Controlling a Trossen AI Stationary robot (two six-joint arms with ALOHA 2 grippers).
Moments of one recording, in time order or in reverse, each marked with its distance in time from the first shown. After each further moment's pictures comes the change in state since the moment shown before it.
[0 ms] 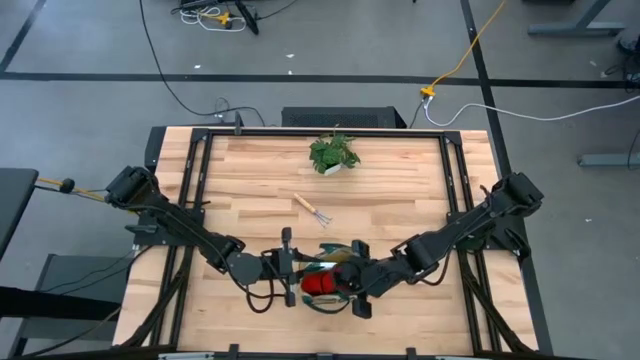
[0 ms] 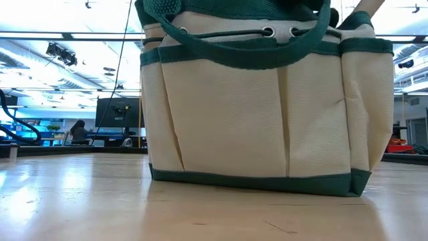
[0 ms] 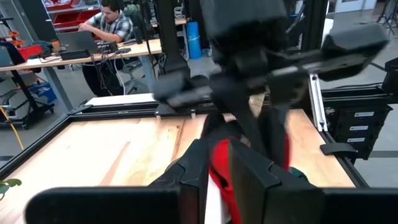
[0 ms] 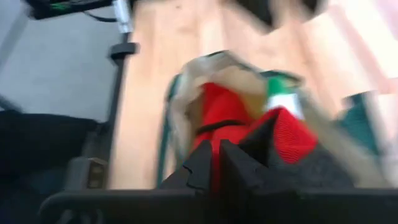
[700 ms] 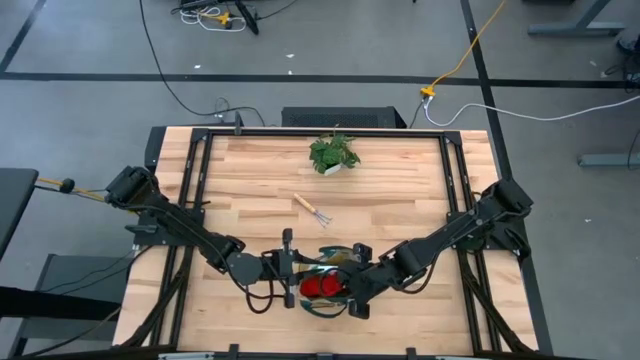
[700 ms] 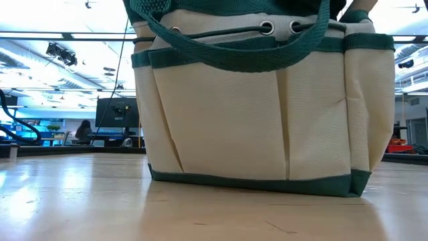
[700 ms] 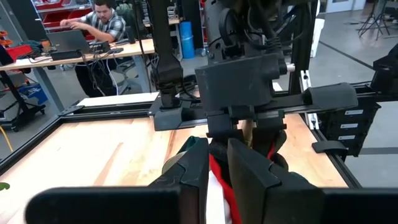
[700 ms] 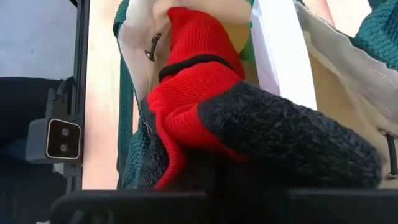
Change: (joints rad) left arm 0.000 0.000 0.000 0.000 0.030 -0.001; right arm -0.007 0.098 0.049 -0.174 -0.047 0.087
